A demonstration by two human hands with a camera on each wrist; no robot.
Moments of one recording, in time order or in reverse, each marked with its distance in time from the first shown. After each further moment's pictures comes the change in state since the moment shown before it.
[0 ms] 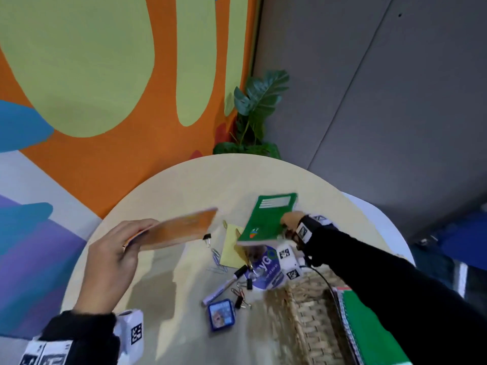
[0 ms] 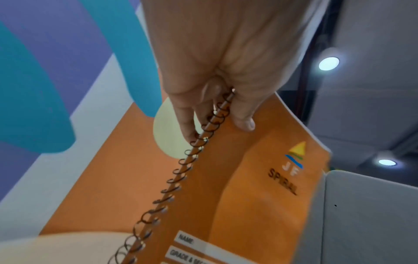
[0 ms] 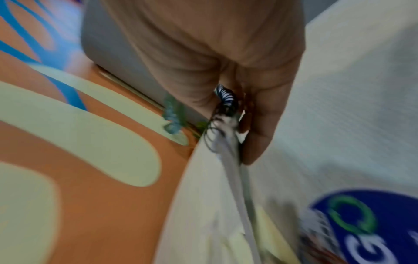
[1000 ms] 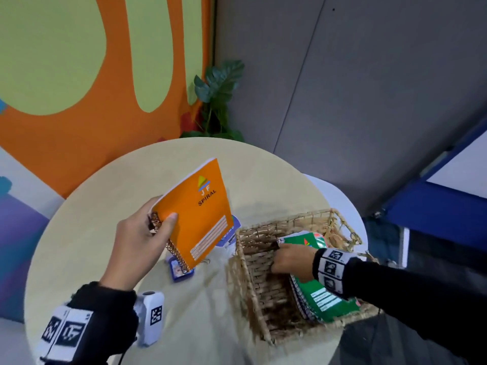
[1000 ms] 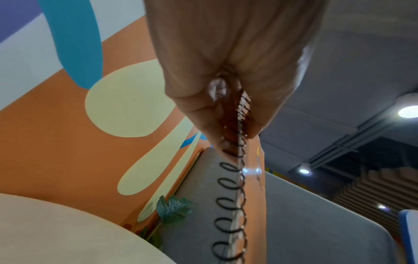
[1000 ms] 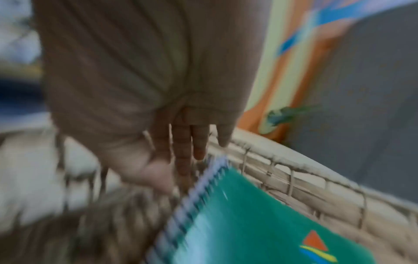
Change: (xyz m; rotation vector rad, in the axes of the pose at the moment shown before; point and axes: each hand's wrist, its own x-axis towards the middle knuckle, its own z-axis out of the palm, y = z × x) left_hand -0.080 0.113 0.044 -0.208 -0.160 0.020; right_hand -0.176 0.156 -0.020 -1.608 -0.289 -0.740
